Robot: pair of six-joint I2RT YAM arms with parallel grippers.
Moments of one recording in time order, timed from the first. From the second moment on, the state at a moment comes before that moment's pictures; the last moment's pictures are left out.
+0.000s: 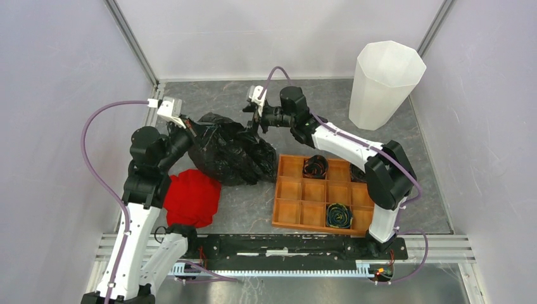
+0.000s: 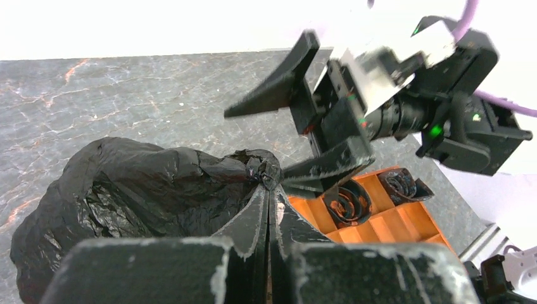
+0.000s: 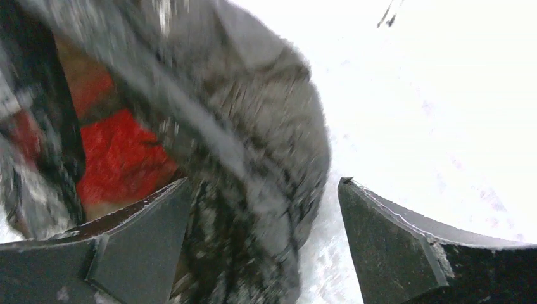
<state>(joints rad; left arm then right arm) -0.15 0.73 0.94 -0.28 0.38 -0.32 0.71 1.84 1.38 0.23 -0.62 -0.26</state>
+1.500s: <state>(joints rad) -0.15 1.06 1.29 -0.58 0.15 -0.30 0.76 1.65 1.42 0.43 0.03 -0.01</state>
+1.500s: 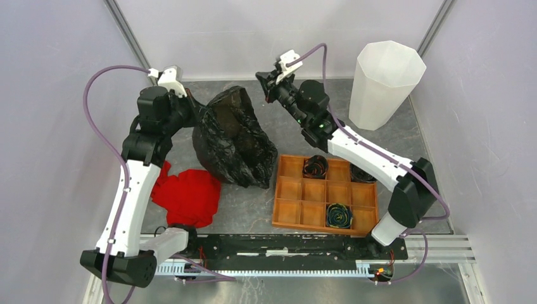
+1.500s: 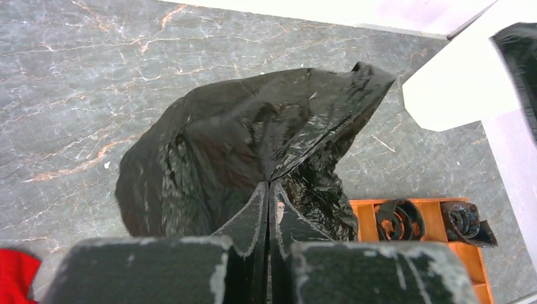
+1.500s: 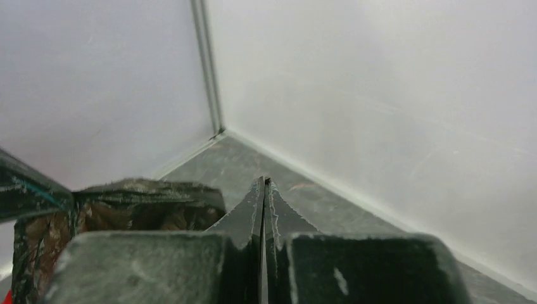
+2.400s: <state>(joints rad) -0.15 1.17 1.27 -0.55 0.35 -0.33 0.74 1.56 1.29 0.23 -0.34 -0.10</state>
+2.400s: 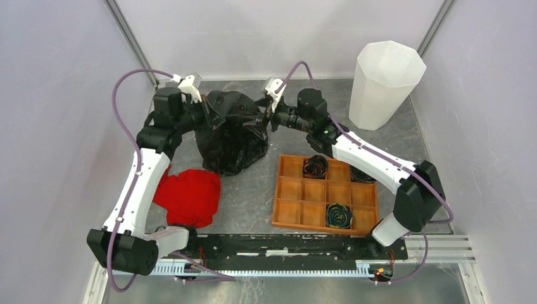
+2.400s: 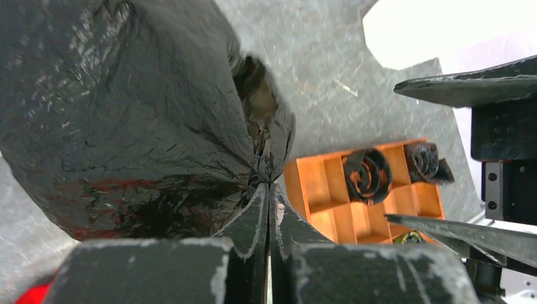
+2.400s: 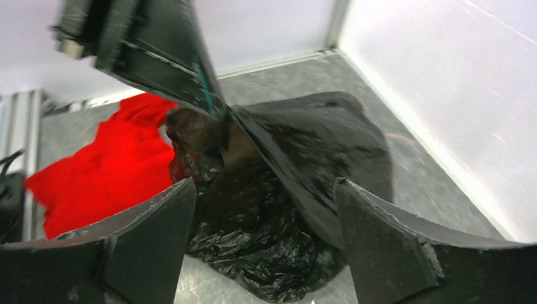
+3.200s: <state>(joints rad) -0.16 1.11 1.18 -0.57 0.48 -0.33 0.76 1.85 1.59 0.05 -0.77 -0.69</state>
